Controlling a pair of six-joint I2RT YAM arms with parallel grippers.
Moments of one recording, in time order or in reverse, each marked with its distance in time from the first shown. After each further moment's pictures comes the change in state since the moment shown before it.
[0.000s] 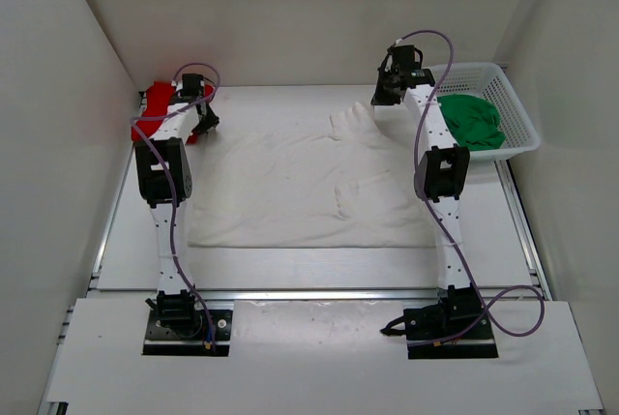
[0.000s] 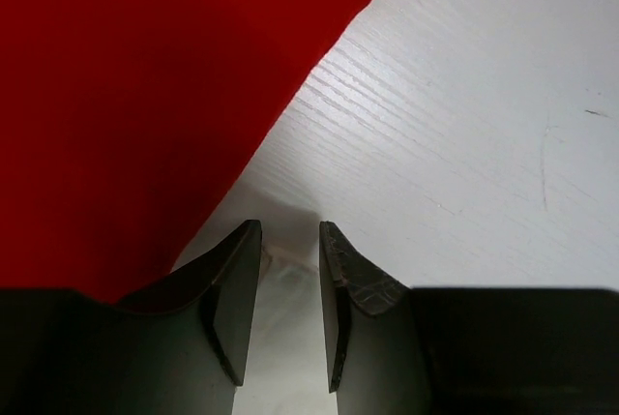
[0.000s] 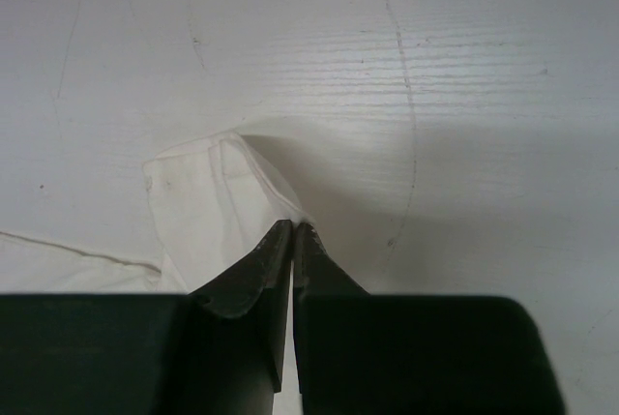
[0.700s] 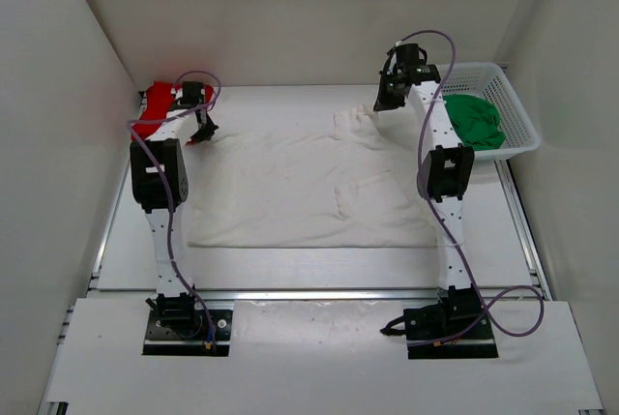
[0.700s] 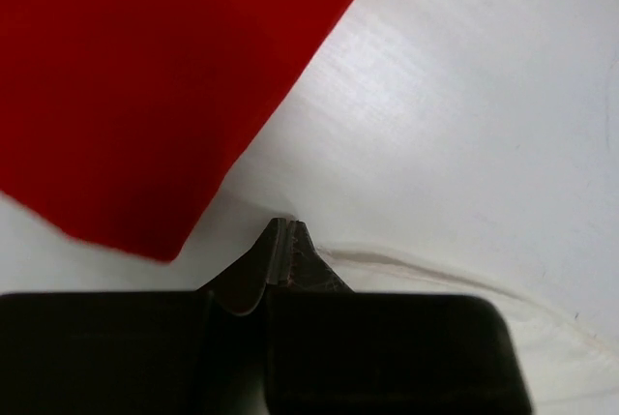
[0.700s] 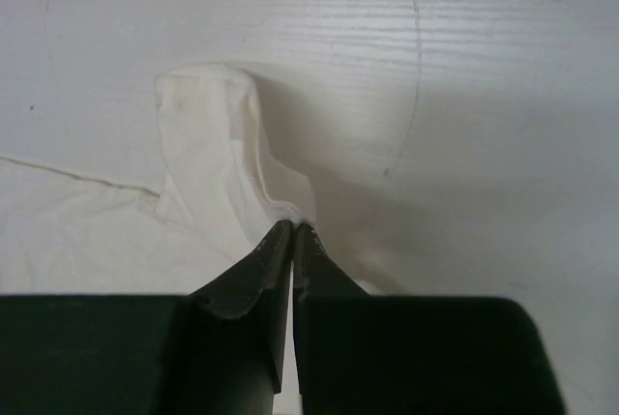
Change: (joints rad) left arm -0.007 -0.115 -0.204 0.072 -0.035 0.011; right arm -0.004 -0.037 -0.003 -0.128 -0.061 -0.067
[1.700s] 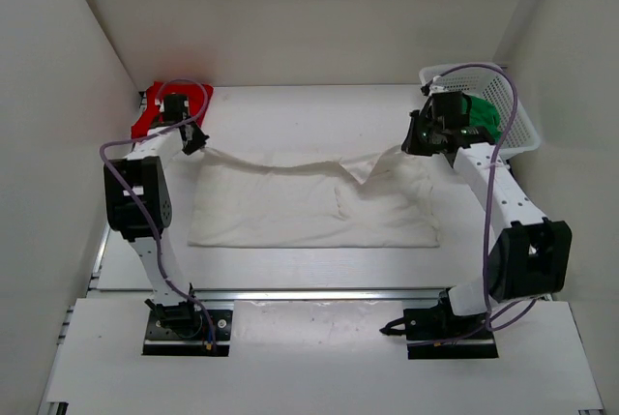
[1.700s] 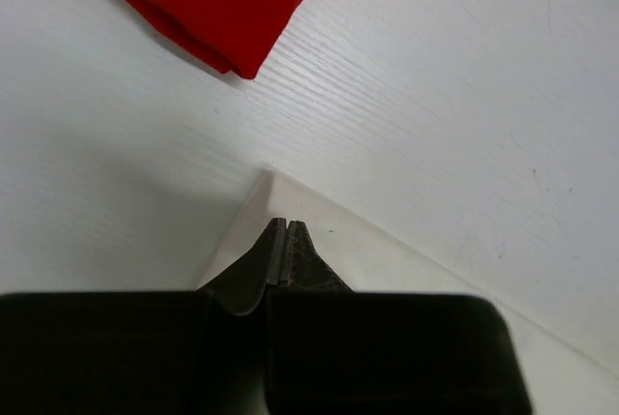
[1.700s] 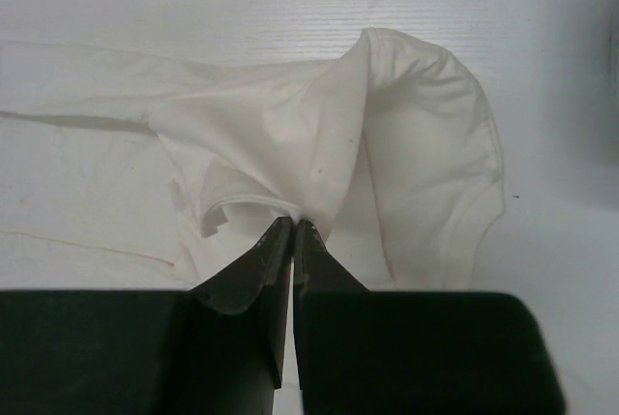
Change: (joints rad) left arm 0.041 -0.374 -0.454 0.146 0.108 -0.024; right arm 0.003 -1.181 -1.494 0.421 0.109 -0.006
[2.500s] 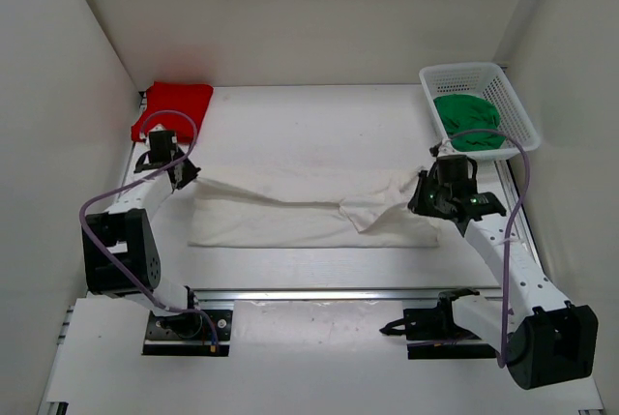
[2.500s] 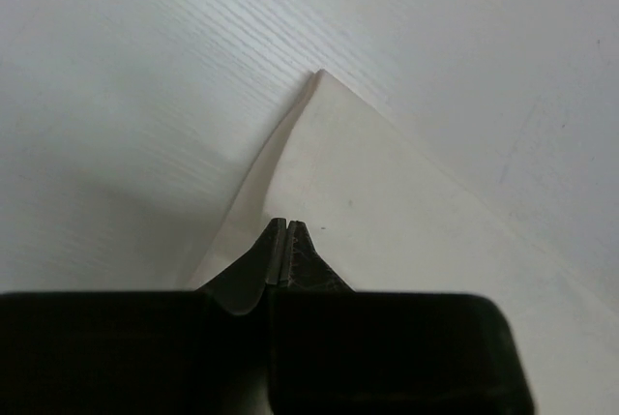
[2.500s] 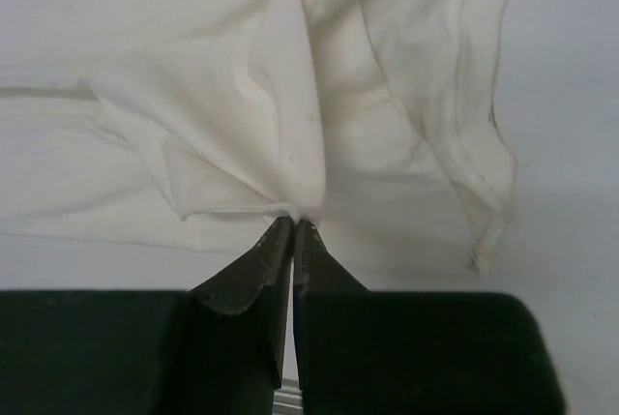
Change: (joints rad) left arm 0.050 -0.455 -0.490 0.072 0.013 -0.021; right arm 0.047 -0.483 -0.497 -0.023 0.031 0.090
